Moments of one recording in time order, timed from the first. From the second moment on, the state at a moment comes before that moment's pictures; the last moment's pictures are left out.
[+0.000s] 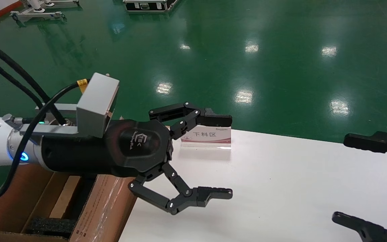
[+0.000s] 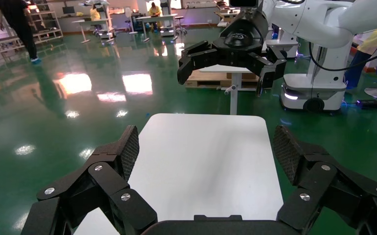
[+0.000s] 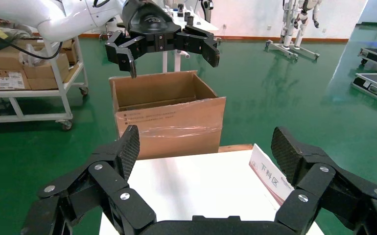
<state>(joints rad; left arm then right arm) -1.05 0.61 0.24 -1.28 0.72 1.50 -0.18 1.07 -0.61 -0.28 1.28 -0.73 -1.49 0.19</state>
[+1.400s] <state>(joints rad) -1.05 0.61 0.24 -1.28 0.72 1.50 -0.18 1.07 -0.61 -0.28 1.28 -0.73 -1.50 0.19</state>
